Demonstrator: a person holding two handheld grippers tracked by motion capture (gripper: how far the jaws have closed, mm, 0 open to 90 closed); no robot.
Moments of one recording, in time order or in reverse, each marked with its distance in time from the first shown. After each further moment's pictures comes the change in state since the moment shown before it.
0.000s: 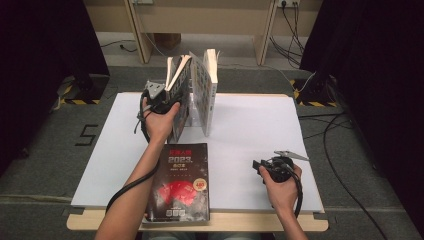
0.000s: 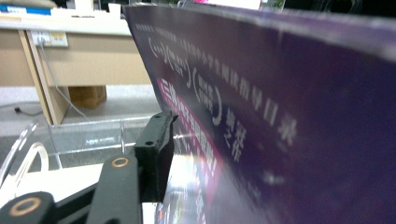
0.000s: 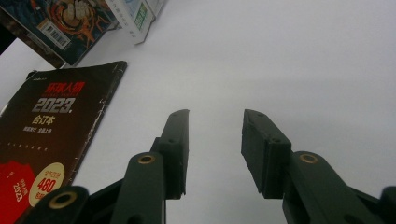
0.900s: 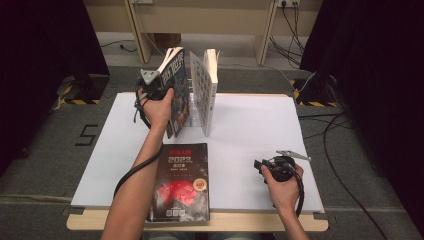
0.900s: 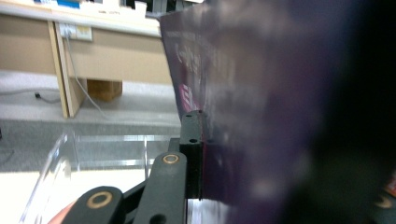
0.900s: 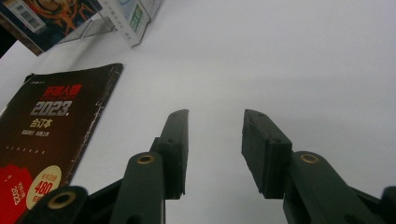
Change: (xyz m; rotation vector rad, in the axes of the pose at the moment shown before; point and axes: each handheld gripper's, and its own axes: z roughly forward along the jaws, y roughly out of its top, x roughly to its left) left arm 0.008 0.035 0.016 -0.055 0.093 -0.061; right arm -0.006 0.001 0.000 -0.005 0.001 0.011
